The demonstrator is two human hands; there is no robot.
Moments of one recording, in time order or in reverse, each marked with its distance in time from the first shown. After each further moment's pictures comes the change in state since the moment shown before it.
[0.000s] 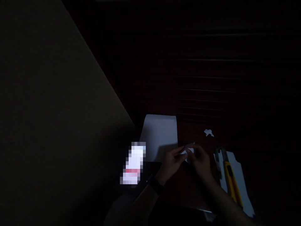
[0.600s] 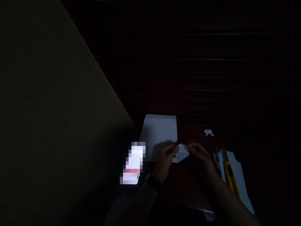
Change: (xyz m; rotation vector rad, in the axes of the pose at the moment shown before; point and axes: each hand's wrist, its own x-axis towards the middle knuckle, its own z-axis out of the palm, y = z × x) left_hand 0.006 -0.008 -0.011 -0.144 0.184 -0.056; right_hand 0.000 -0.012 -0.010 0.698 -0.261 0.340
